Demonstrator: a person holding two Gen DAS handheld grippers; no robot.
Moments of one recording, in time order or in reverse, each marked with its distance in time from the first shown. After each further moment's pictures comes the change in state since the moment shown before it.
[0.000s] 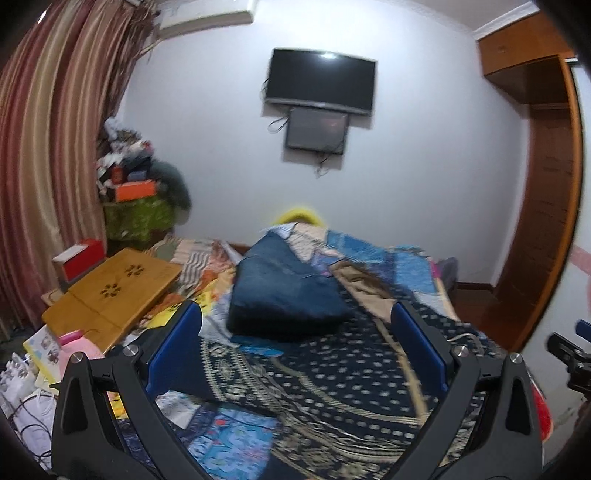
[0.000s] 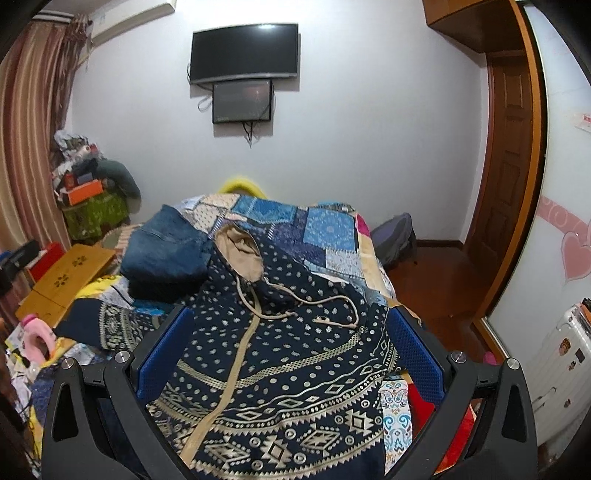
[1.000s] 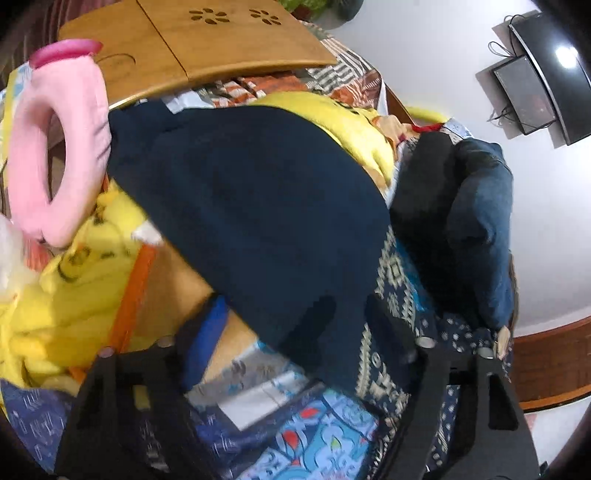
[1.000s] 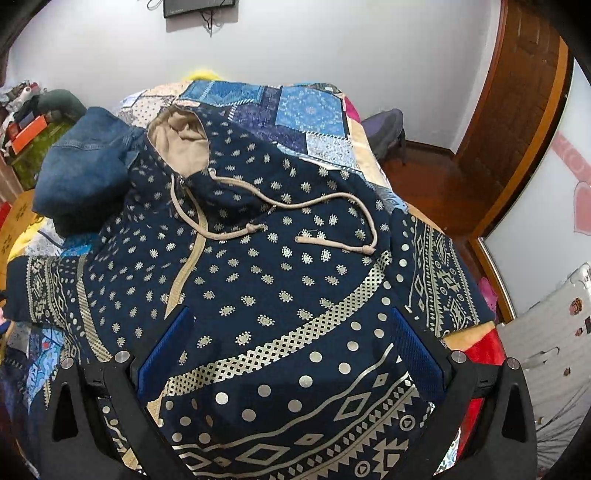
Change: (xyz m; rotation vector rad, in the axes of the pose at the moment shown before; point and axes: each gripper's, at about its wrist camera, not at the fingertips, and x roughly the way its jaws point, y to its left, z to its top) left arm 0.220 0.258 -0.160 -0.763 0.613 0.120; right arm 0.156 -0.013 -0.037 0.044 0.428 -0.081
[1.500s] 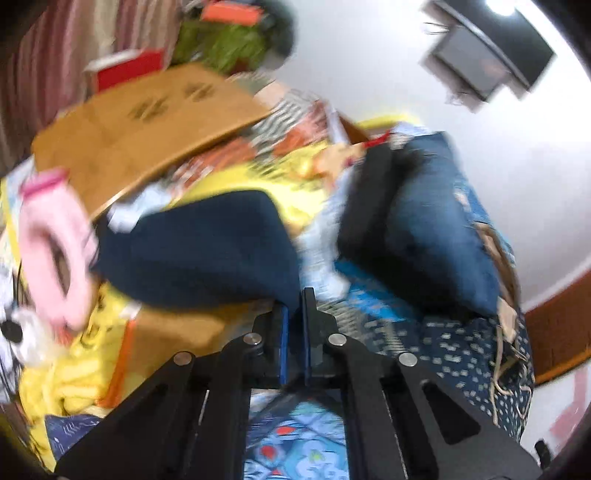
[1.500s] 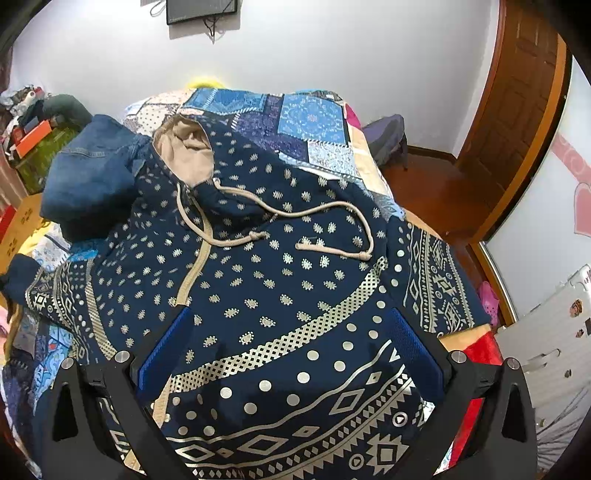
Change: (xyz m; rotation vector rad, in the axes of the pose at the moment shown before) left arm -0.048 -0.093 0.001 0.293 -0.174 0.025; right arm -0.020 -0.005 0.003 0.009 -0.045 0.023
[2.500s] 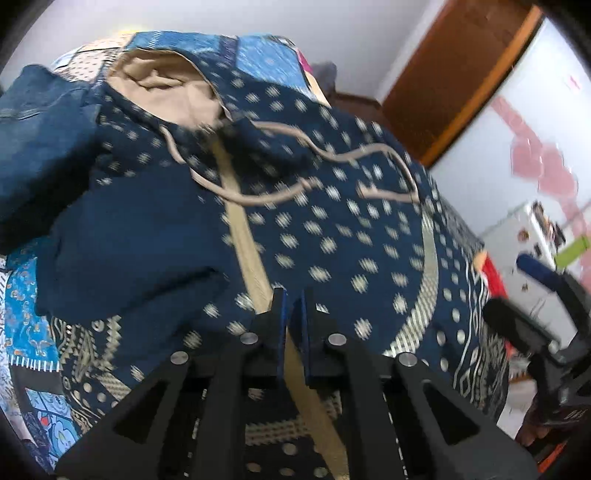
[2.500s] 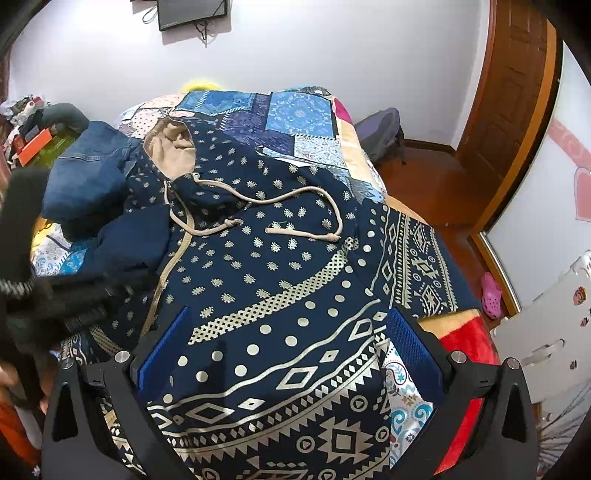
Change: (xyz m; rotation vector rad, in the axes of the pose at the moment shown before) left arm 0.036 -0.331 -0.219 0.808 0.446 -0.403; right arm -0.003 -0.037 -0.019 0.036 0.016 0.028
